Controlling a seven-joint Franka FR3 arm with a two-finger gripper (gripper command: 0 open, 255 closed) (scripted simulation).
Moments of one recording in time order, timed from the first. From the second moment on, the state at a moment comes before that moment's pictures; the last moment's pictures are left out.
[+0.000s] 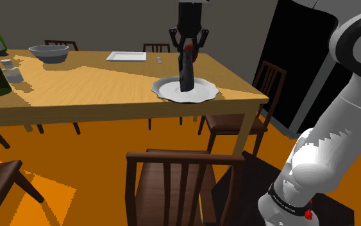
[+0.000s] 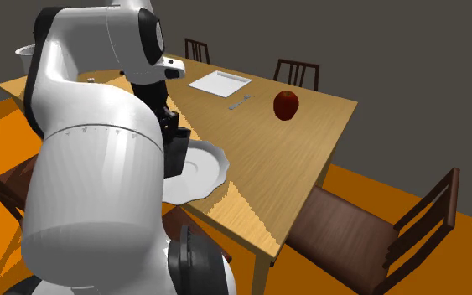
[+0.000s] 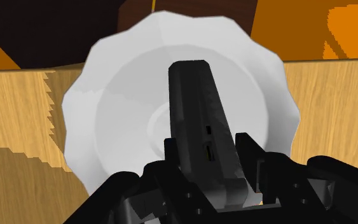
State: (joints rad) arm 0.05 -0.10 0.11 -1.45 0.00 1.33 0.78
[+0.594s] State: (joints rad) arm 0.05 -0.13 0.11 -1.53 0.00 1.38 0.78
